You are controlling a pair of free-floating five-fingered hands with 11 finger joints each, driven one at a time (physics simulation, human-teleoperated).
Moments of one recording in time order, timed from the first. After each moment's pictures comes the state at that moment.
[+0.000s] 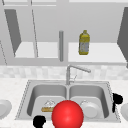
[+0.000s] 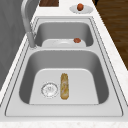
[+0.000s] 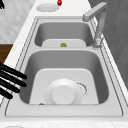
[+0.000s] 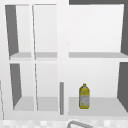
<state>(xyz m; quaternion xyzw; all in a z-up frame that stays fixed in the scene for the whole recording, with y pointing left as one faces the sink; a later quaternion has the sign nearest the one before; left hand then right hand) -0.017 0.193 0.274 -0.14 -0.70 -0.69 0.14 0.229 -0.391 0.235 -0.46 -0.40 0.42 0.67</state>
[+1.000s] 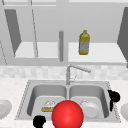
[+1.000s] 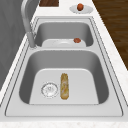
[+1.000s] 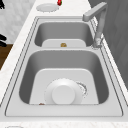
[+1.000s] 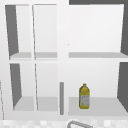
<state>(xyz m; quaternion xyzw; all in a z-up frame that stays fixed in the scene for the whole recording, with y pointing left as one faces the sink) -0.017 0.193 0.274 -0.14 -0.70 -0.69 0.14 0.173 -0.345 0.318 -0.44 -0.44 0.47 0.63</state>
